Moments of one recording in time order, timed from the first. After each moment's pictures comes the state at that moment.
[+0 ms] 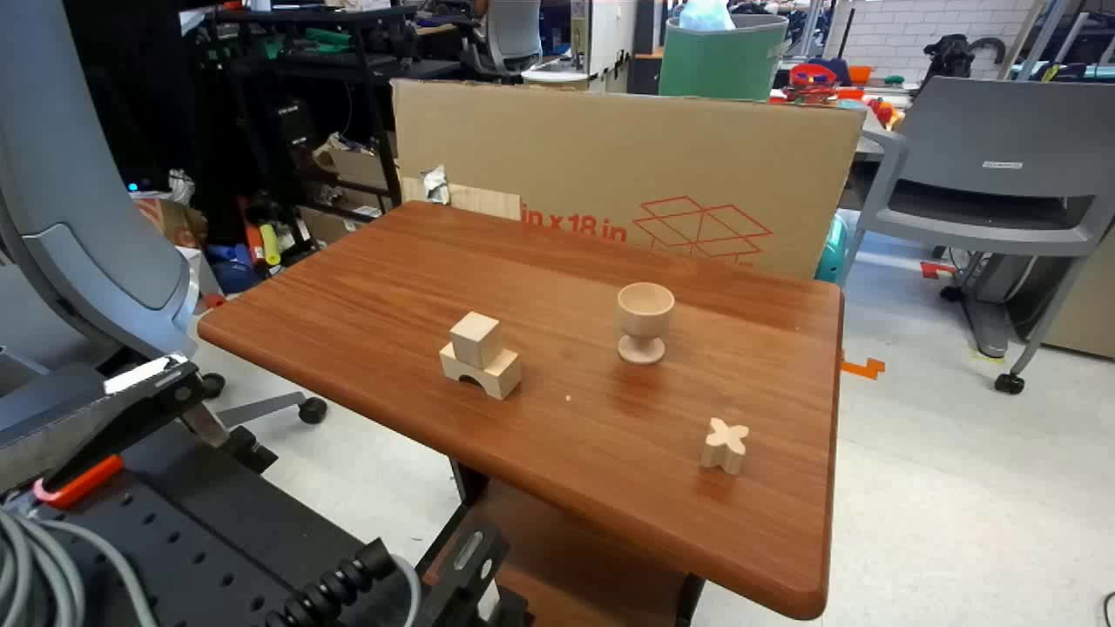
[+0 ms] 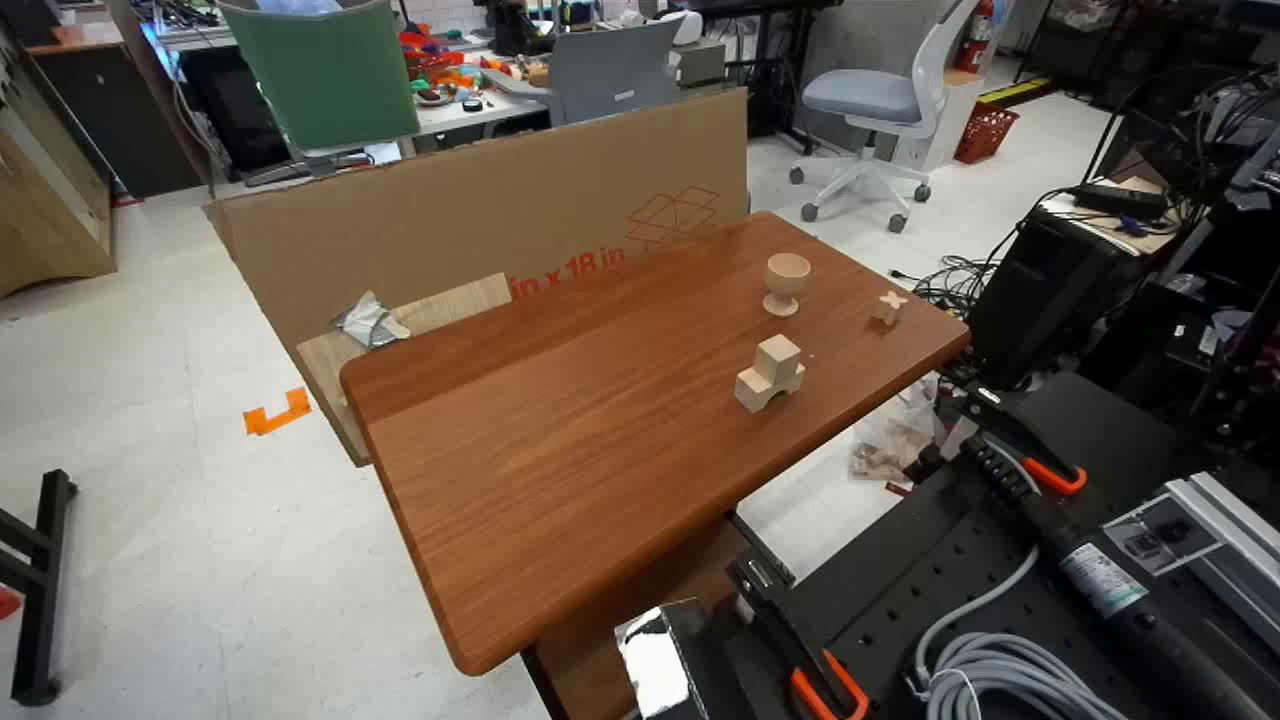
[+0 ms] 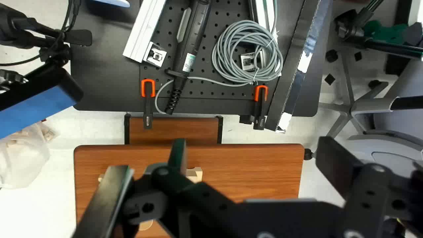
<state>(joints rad) 0.00 -0.70 -0.22 -2.42 0.00 1.55 -0.28</state>
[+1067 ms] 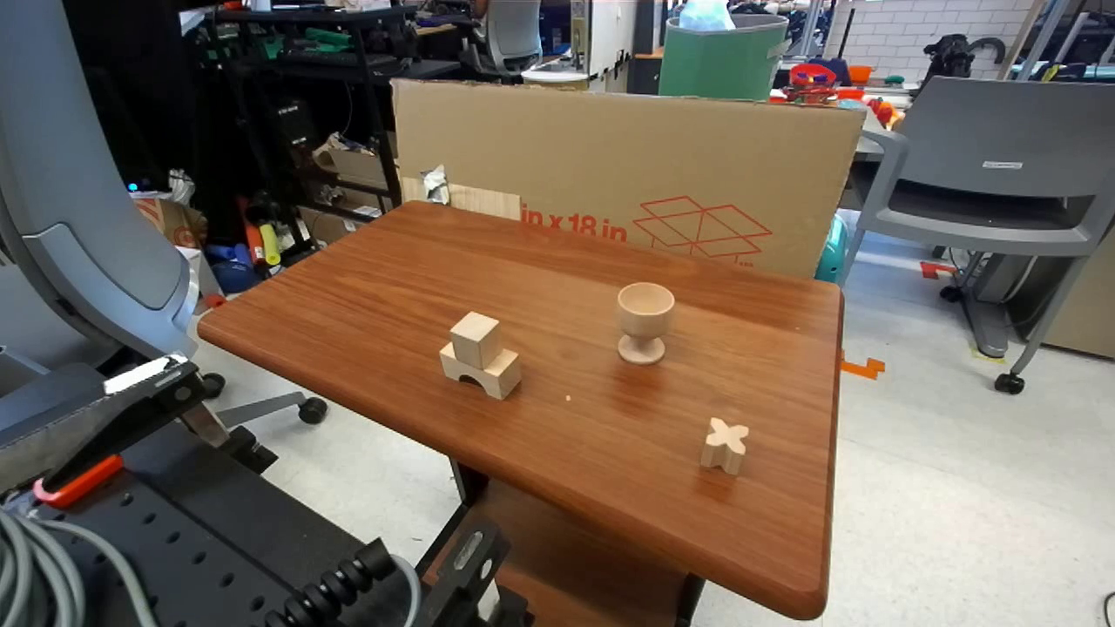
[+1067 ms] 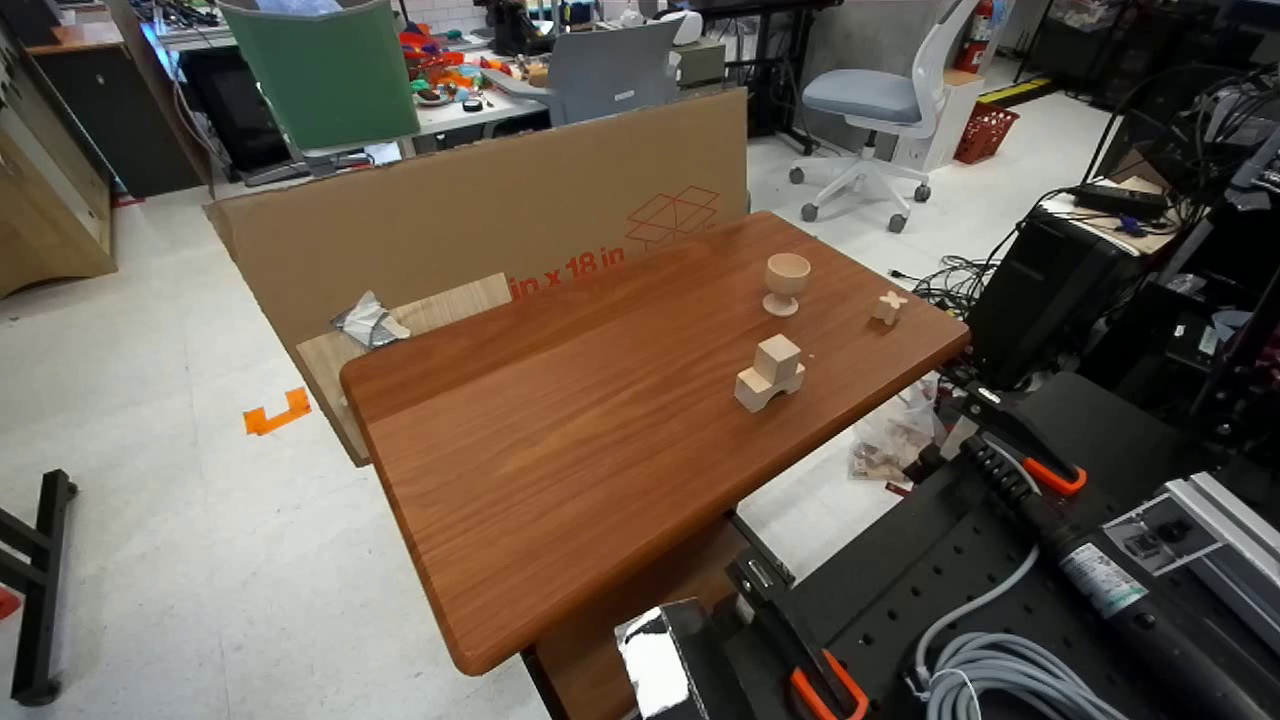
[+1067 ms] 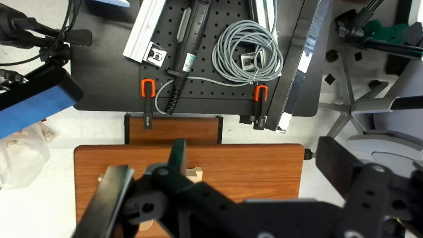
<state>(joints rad) 0.00 -0.70 -0.22 -2.42 0.00 1.55 -0.28</state>
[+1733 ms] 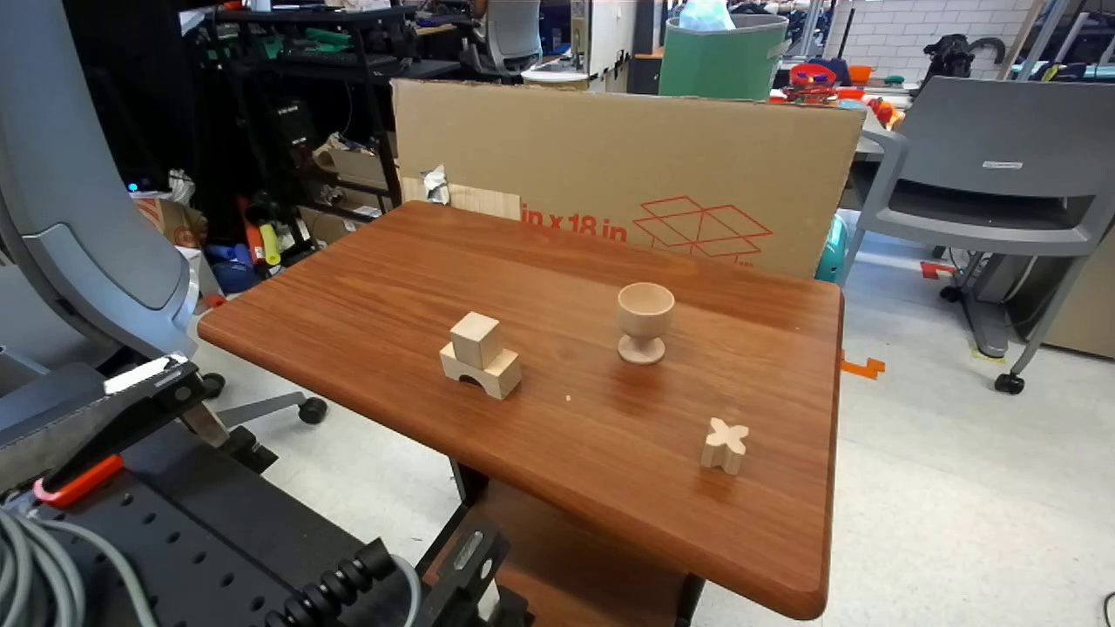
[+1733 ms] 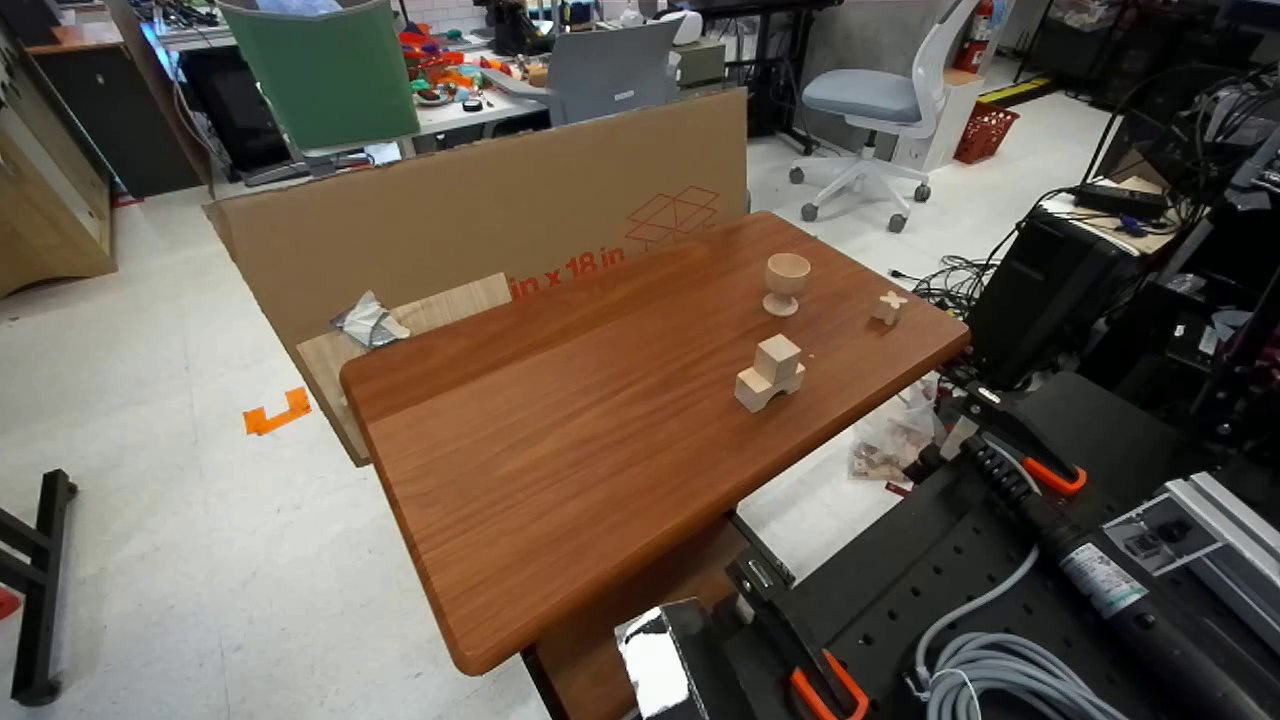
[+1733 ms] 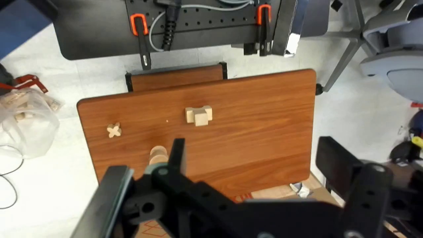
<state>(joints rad) 0.00 -0.55 -0.22 -2.37 0.09 1.80 -0.17</state>
